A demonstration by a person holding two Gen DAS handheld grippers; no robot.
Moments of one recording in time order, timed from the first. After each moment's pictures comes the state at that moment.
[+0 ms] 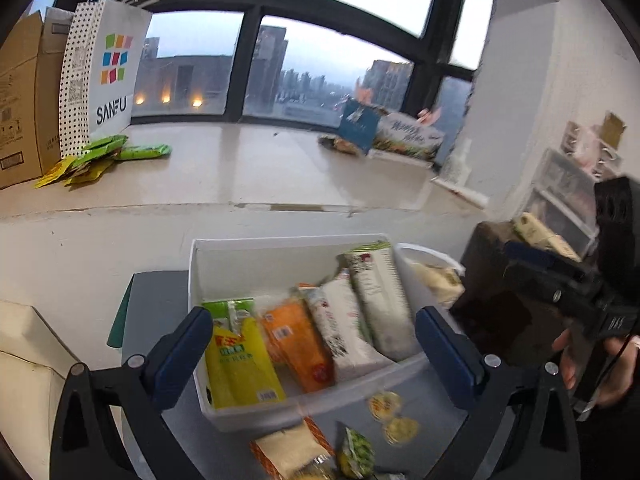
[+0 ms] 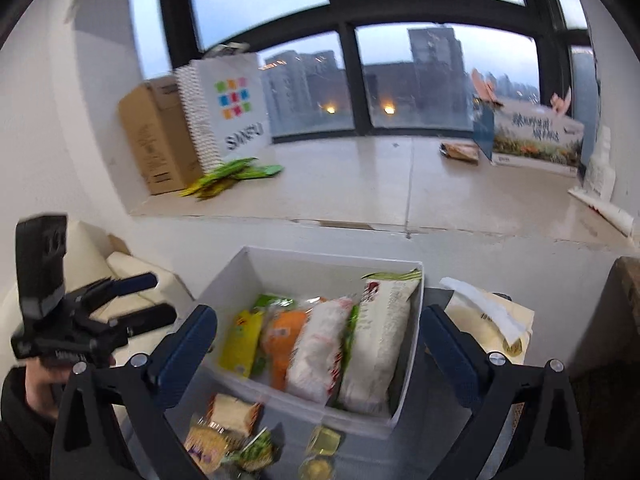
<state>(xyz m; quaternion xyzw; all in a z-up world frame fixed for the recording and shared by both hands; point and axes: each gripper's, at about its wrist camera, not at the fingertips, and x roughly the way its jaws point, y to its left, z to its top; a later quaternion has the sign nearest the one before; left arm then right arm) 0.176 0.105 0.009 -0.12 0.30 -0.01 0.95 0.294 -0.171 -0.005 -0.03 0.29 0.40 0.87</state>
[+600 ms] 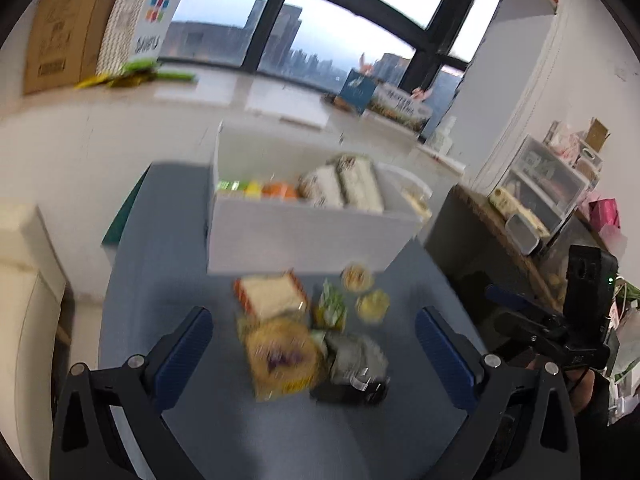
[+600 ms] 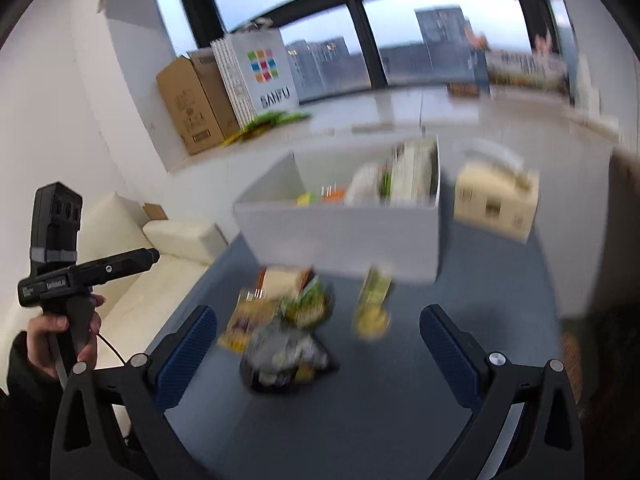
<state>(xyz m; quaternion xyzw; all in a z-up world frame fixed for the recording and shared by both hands) 0.029 0.085 -0.066 -0.20 0.34 -0.02 0.92 0.169 -0.243 -0.110 0.01 0.35 0.44 0.83</state>
